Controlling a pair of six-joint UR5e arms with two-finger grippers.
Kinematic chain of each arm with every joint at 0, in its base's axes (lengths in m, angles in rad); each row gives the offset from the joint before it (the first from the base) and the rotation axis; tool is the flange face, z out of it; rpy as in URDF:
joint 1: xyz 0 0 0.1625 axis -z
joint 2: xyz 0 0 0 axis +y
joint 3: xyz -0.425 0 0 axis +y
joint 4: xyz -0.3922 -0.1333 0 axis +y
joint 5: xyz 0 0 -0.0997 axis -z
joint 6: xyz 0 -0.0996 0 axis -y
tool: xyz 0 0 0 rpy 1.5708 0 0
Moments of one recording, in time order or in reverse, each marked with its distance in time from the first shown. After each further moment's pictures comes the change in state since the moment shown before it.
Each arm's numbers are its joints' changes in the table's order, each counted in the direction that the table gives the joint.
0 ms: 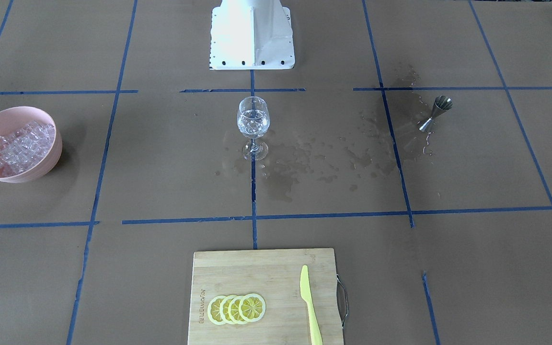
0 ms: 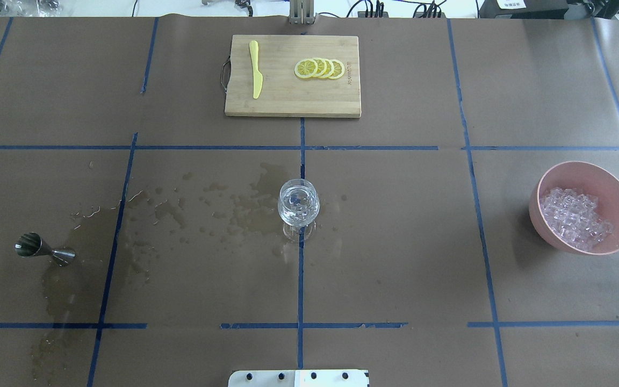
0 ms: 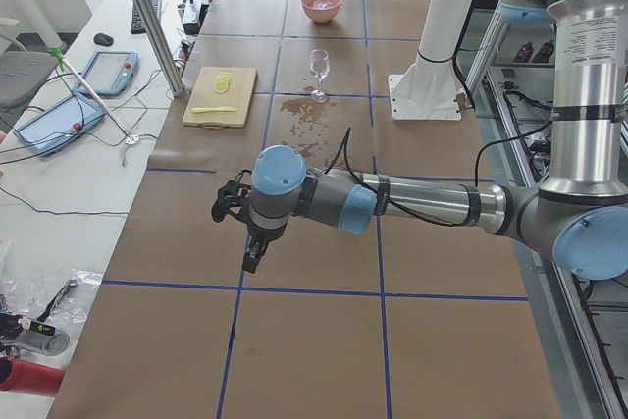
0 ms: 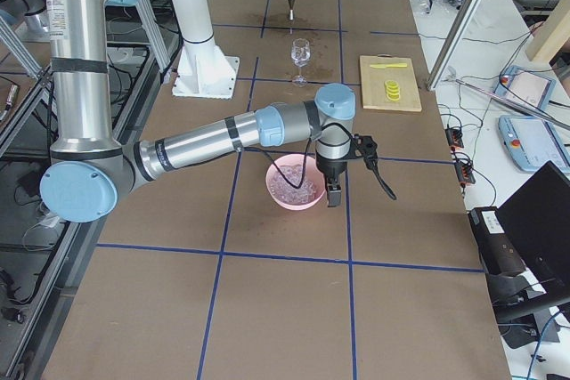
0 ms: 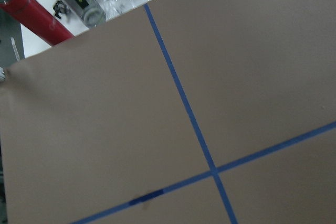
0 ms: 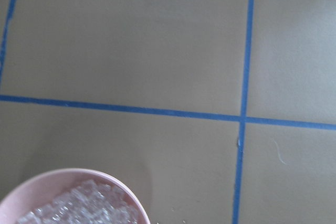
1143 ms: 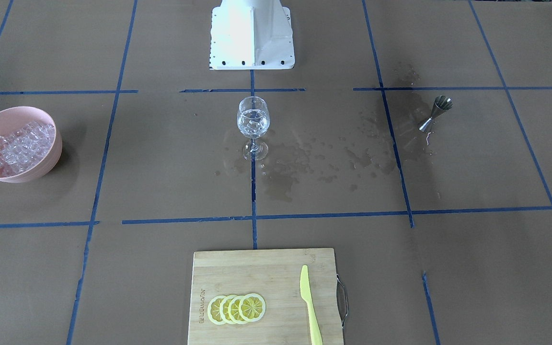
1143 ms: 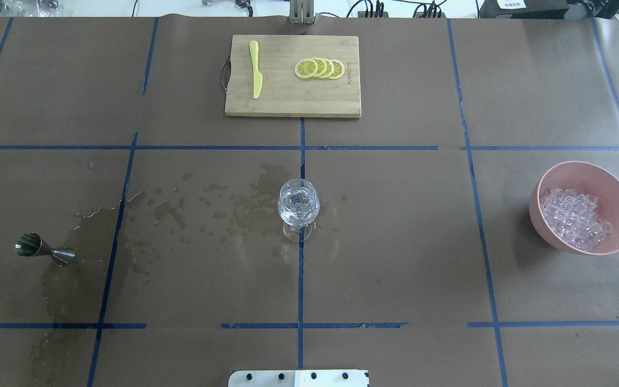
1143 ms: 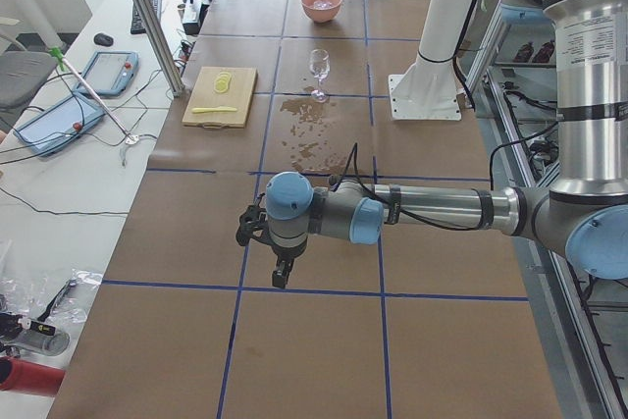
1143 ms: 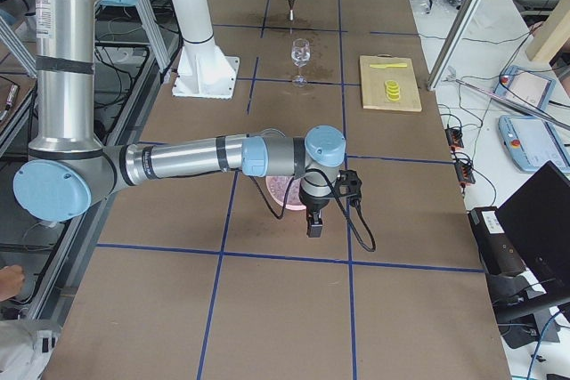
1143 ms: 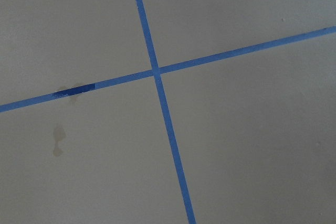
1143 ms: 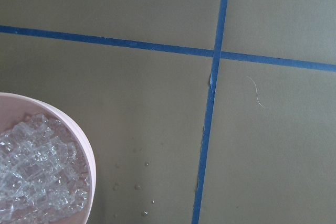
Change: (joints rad) left arm -0.073 -0.070 -0.009 -0.049 0.011 0.003; right arm -0.041 0.068 0.070 -0.037 0.087 -0.083
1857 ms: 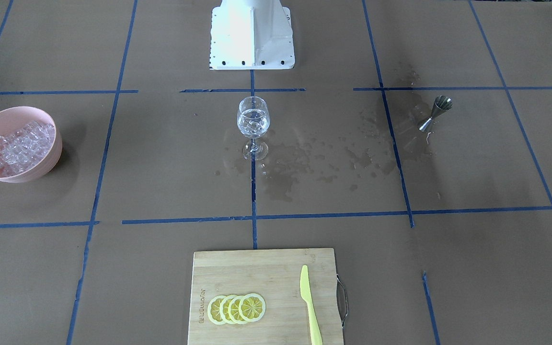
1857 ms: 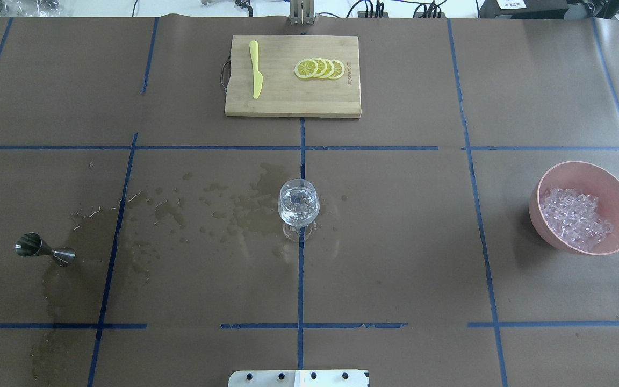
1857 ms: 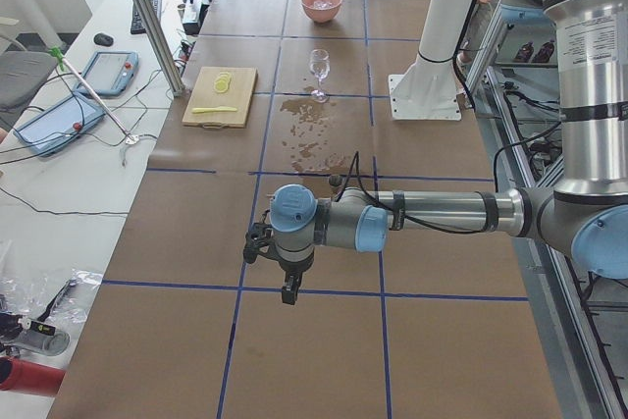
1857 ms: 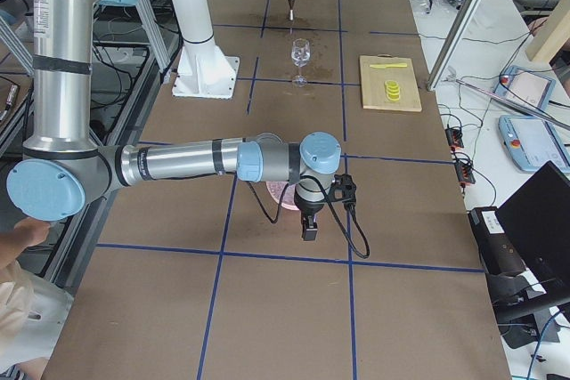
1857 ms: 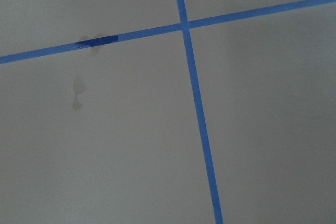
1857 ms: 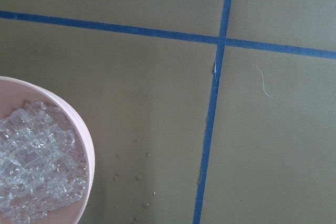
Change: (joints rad) left arm -0.008 -0.003 -0.036 -0.002 0.054 -0.002; right arm 0.000 0.021 -0.001 -0.004 0.032 -0.023
